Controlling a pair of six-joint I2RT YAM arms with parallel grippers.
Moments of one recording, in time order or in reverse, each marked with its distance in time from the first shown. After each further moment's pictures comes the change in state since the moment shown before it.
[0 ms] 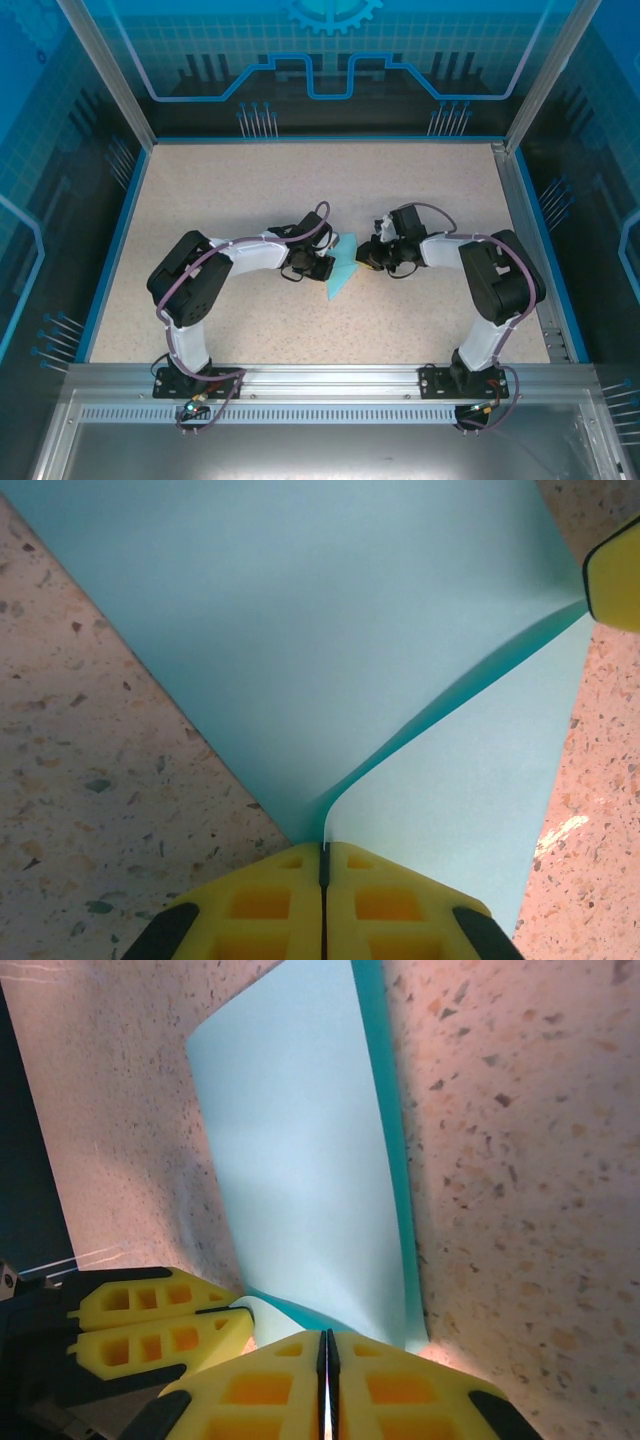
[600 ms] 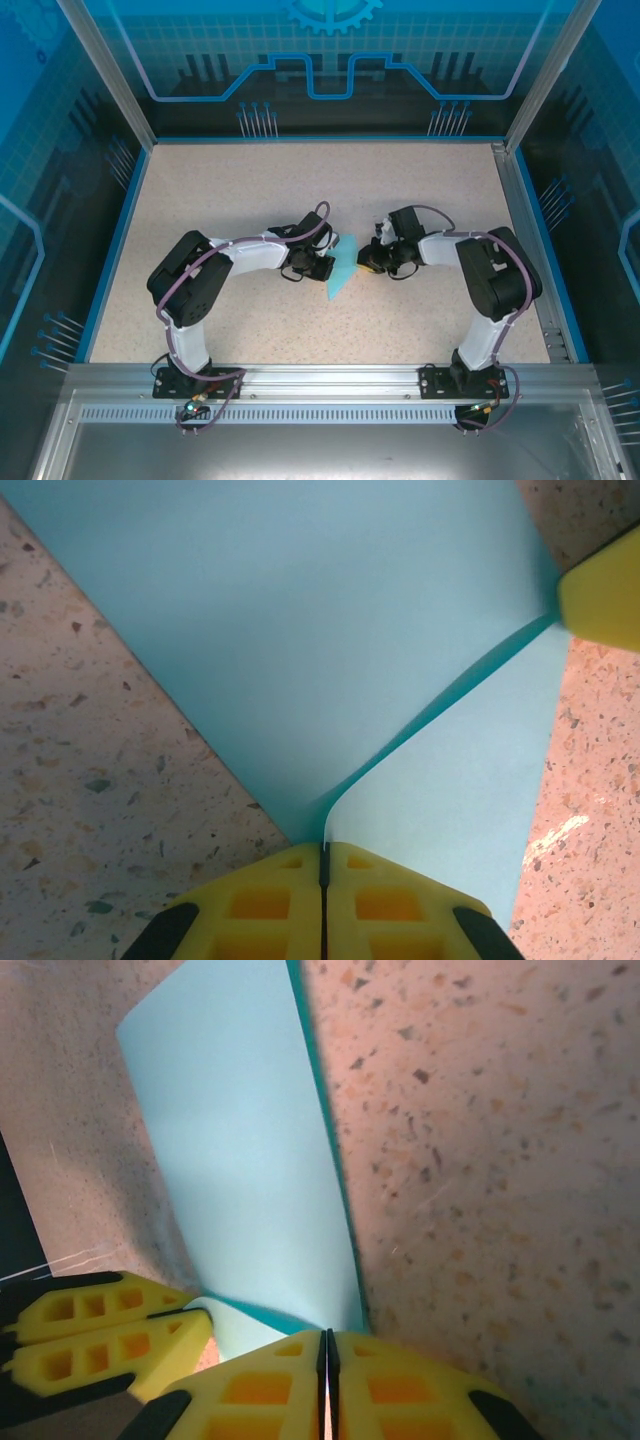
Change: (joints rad) left arm 0.000 0.000 0.000 0.000 0.000 0.000; right arm -0.001 0.008 0.018 -0.075 0.038 -0.015
